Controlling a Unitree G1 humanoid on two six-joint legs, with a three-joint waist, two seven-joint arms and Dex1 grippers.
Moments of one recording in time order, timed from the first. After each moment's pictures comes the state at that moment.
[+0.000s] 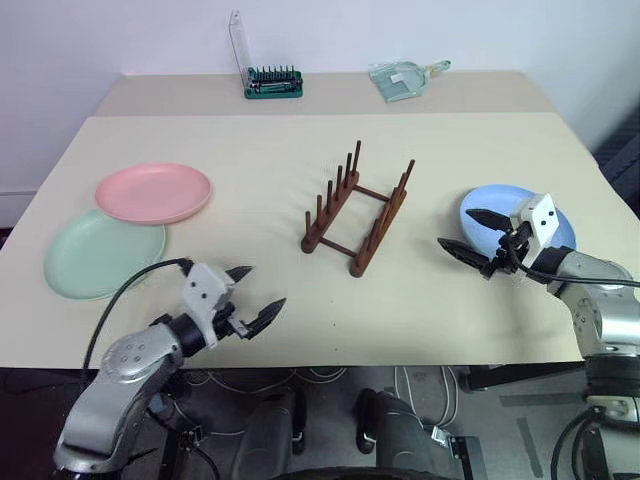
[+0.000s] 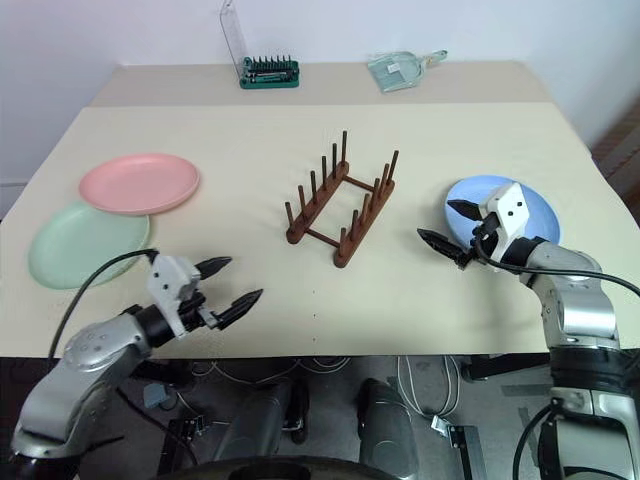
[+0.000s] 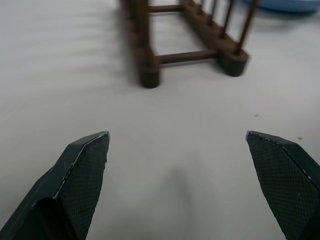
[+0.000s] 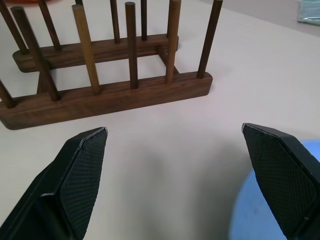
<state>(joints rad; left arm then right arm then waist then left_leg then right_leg) 0.05 0.52 -0.05 -0.48 -0.34 0.42 -0.60 -0.27 -0.70 -0.22 0.14 0.39 0.23 0.93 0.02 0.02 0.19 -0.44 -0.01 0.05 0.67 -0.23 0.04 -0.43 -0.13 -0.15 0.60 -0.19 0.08</state>
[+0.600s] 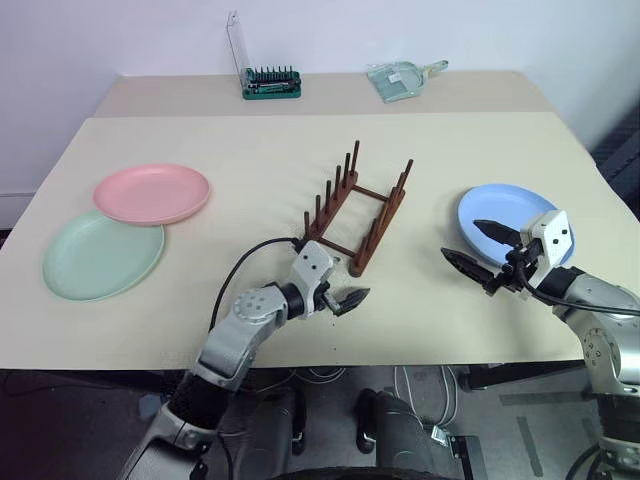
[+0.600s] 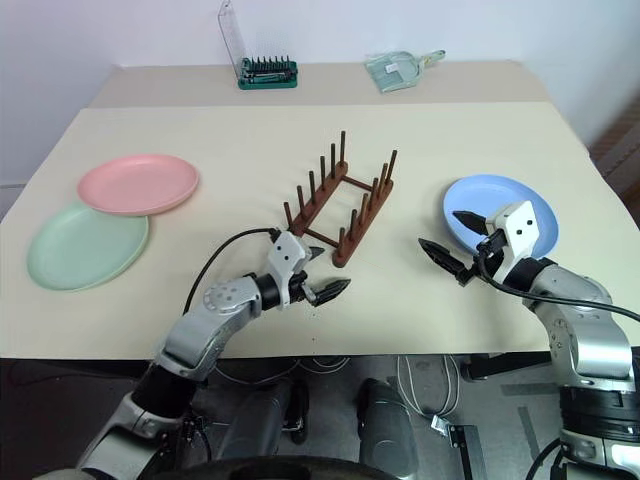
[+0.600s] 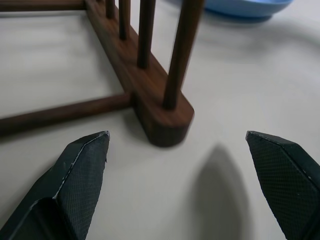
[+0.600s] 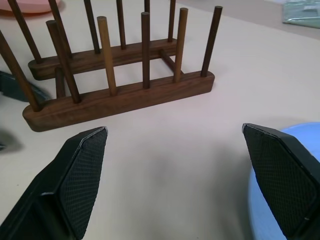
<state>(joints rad) -0.33 0.17 -0.35 -0.08 -0.17 0.47 -0.53 -0.11 -0.68 -0.29 -0.10 0.46 0.32 0.83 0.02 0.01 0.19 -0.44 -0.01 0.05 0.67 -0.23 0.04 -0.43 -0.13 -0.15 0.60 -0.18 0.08</state>
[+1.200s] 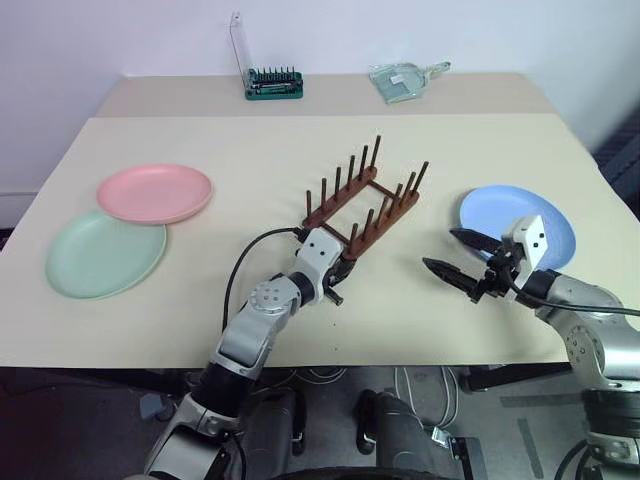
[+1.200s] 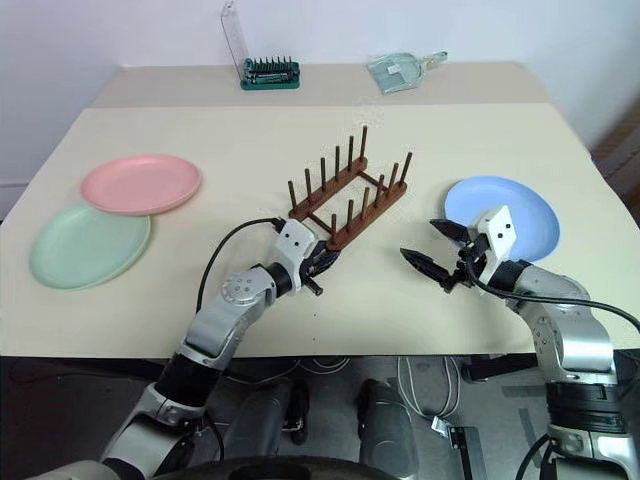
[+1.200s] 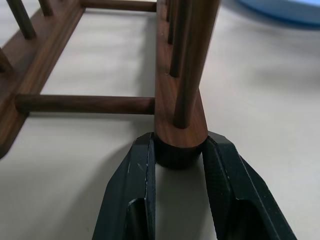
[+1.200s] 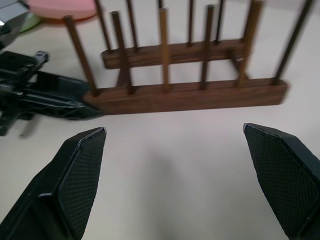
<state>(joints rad) -0.35 0.09 -0.32 -0.03 -0.08 0.47 -0.38 -0.14 -0.66 -0.21 -0.07 0.49 0.35 0.92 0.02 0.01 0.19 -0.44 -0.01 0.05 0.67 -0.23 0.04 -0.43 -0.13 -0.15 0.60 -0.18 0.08</state>
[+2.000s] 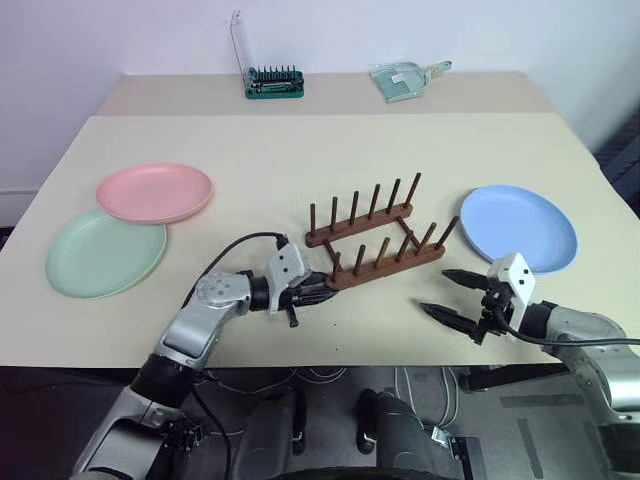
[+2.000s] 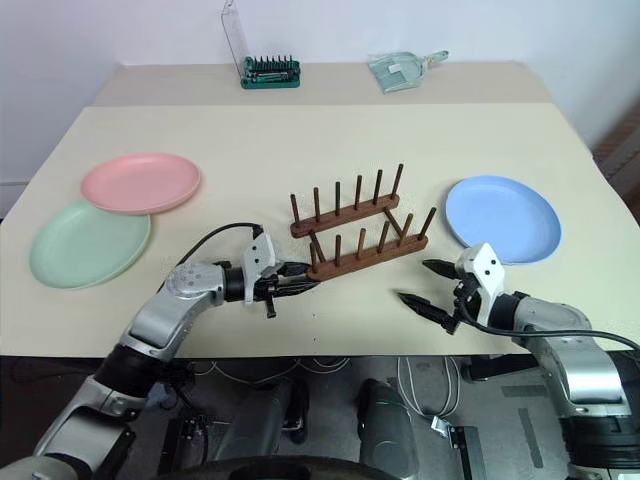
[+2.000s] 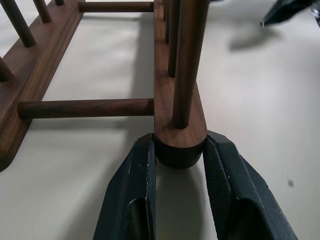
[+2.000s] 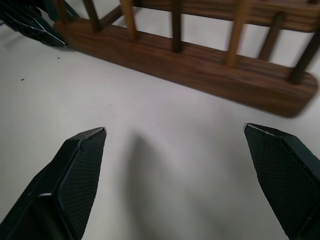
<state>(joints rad) -0.37 0.45 -0.28 0.02 -0.21 0.25 -0.96 0.06 -0.72 -0.20 -0.18 0.45 0.36 0.95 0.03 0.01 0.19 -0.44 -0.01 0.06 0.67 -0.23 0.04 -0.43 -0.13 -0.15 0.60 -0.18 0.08</state>
